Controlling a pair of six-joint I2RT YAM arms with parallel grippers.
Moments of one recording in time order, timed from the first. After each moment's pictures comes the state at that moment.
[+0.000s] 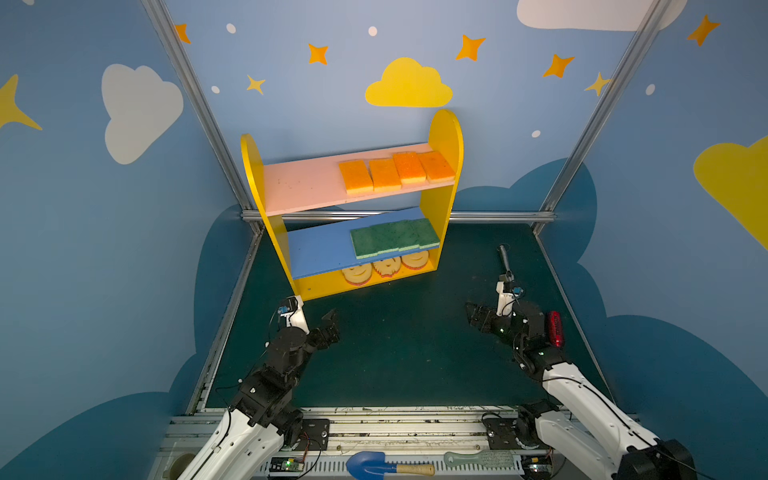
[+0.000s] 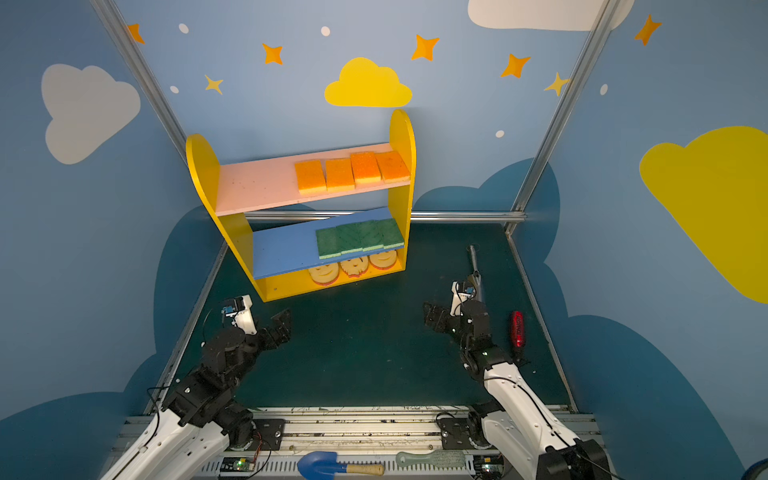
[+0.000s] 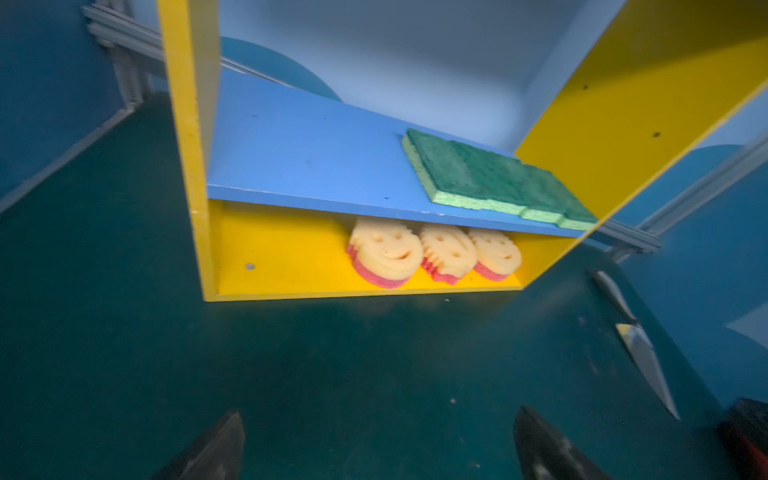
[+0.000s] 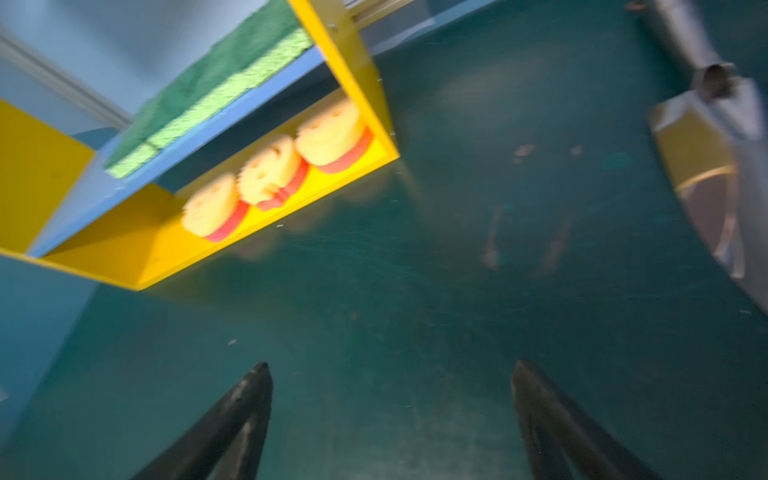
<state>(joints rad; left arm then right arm) -0.45 0.47 0.45 -0.39 -0.33 -0.51 0.29 0.90 0.37 0.06 -0.09 0.44</state>
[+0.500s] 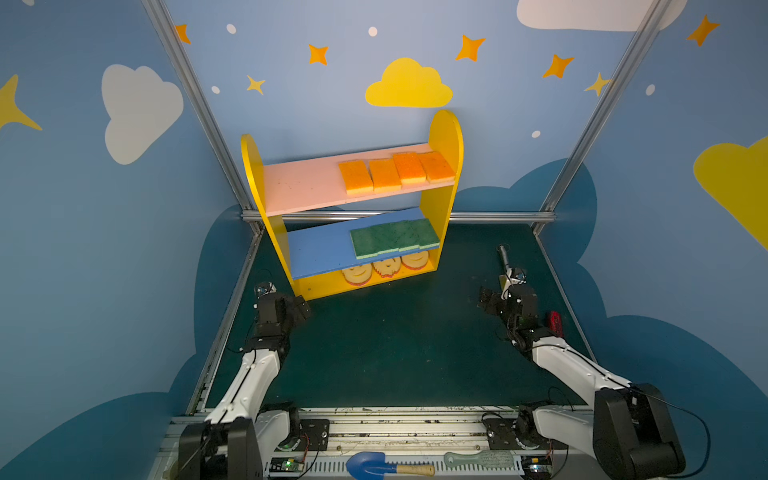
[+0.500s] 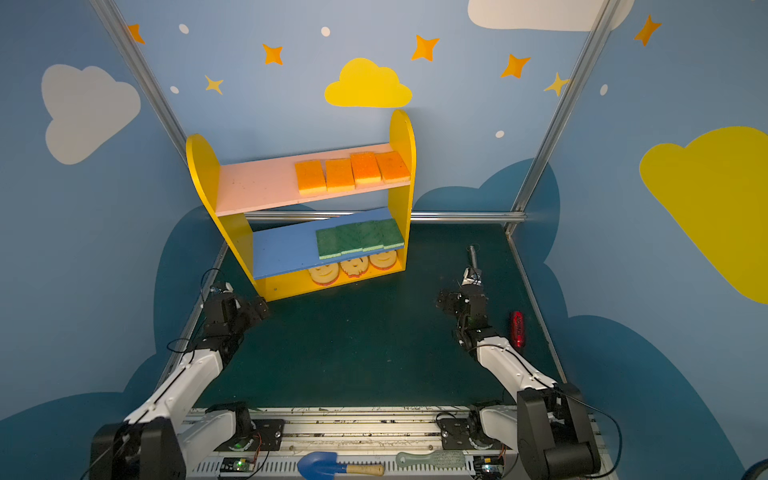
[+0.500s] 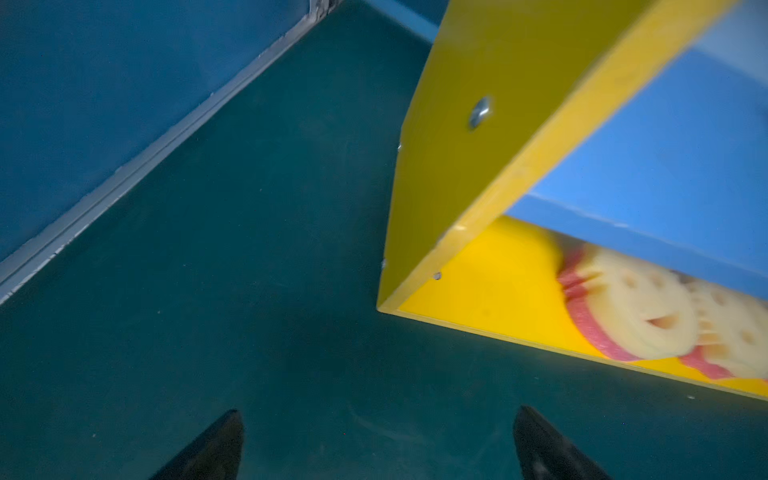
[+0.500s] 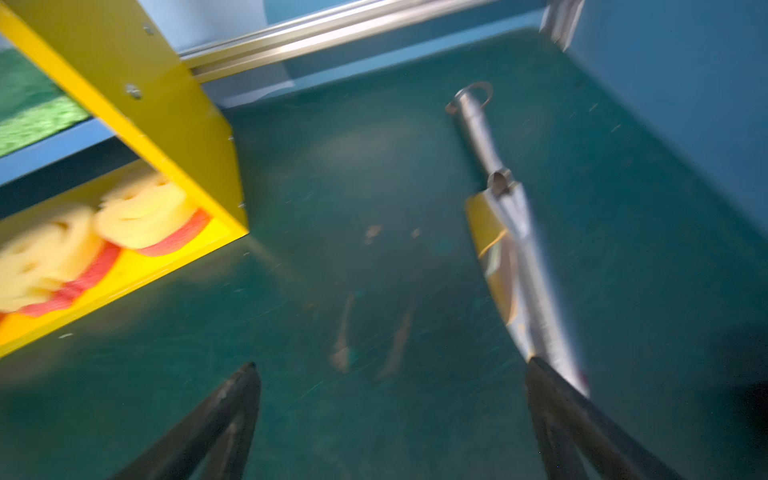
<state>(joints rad) 0.12 1.13 0.48 -0.04 -0.07 -0.38 0.20 1.18 0.51 0.18 0.24 0.24</state>
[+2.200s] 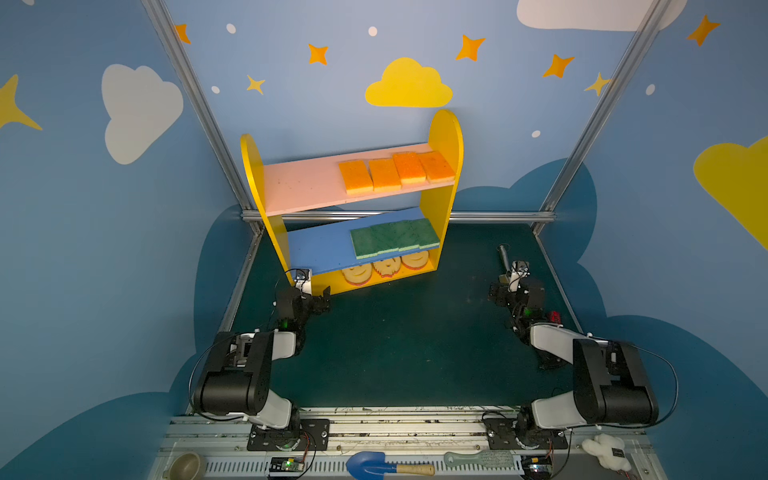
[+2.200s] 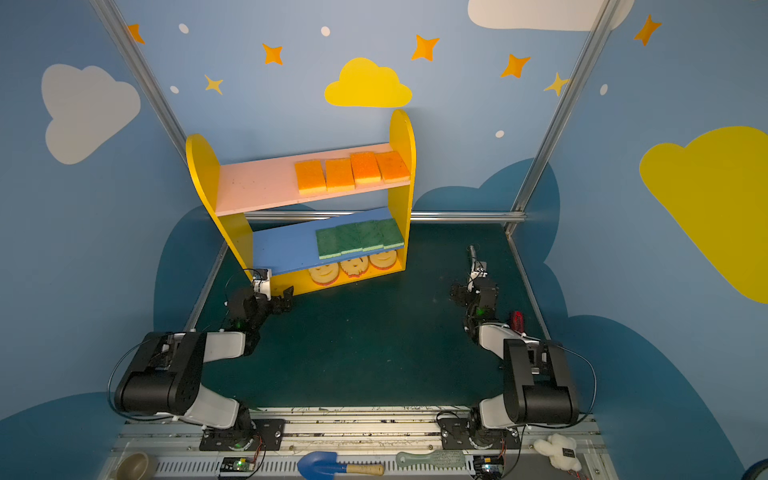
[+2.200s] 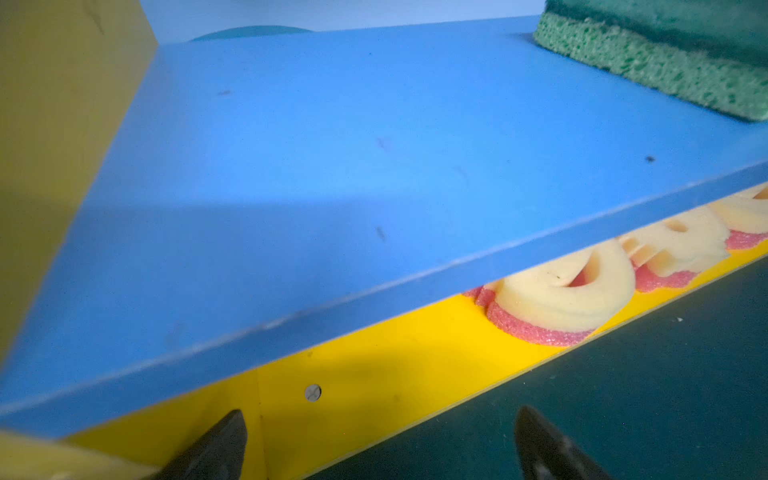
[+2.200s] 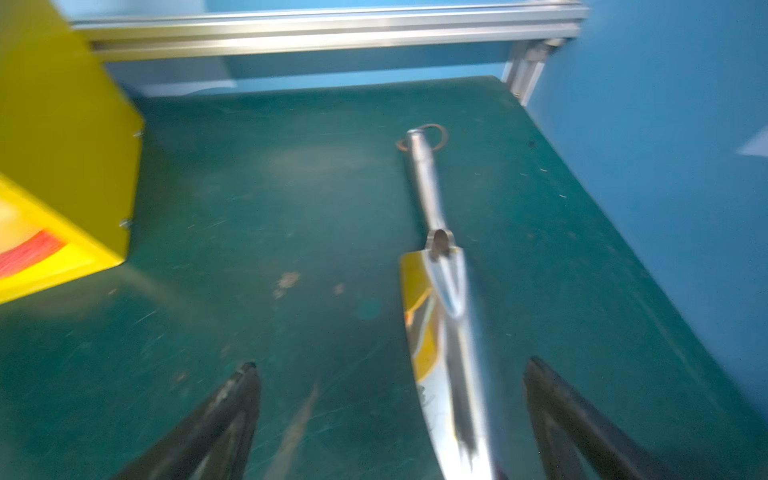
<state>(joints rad) 0.01 1.52 0.41 0.71 0.08 0.01 0.04 1.45 0.54 0.44 0.11 0.05</state>
